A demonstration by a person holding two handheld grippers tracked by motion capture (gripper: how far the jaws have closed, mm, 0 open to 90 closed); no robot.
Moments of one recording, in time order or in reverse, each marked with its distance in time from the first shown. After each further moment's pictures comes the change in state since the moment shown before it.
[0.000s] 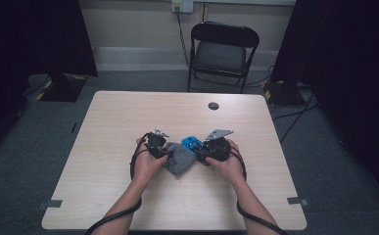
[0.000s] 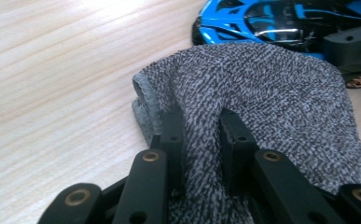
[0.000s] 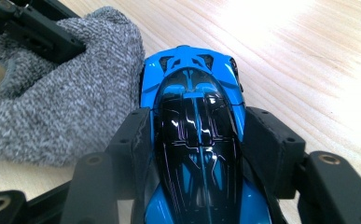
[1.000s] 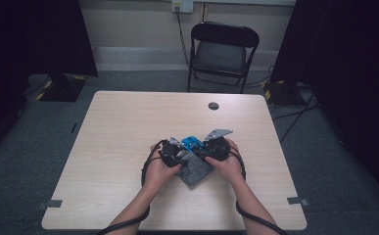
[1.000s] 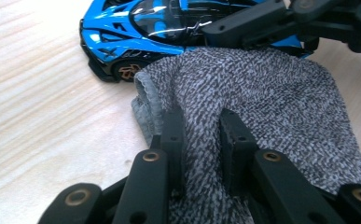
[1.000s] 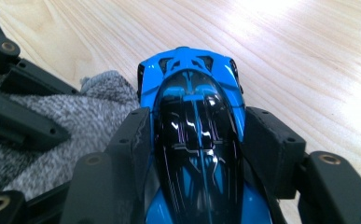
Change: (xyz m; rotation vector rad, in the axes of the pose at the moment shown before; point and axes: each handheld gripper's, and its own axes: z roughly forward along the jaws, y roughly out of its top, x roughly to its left) left arm -0.047 -0.002 0.010 -0.004 -0.117 0.084; right arm 0.000 0.001 0.002 0.000 -0.003 0.010
